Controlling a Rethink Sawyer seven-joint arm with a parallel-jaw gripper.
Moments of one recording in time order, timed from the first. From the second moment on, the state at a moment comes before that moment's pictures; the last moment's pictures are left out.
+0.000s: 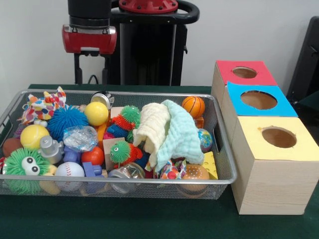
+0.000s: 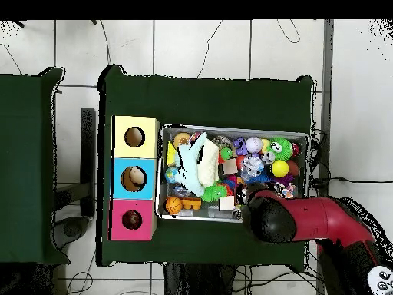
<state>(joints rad) -0.86 -0.89 0.50 1.94 -0.65 0.48 1.65</state>
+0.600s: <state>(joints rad) -0.91 -0.89 0.50 1.93 -0.71 0.48 1.65</state>
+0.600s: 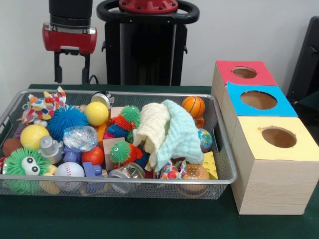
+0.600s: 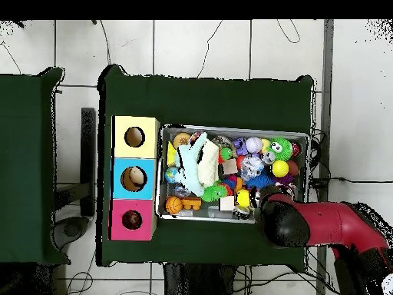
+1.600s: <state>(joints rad) -0.95 -0.83 0.50 1.88 -0.87 0.48 1.65</state>
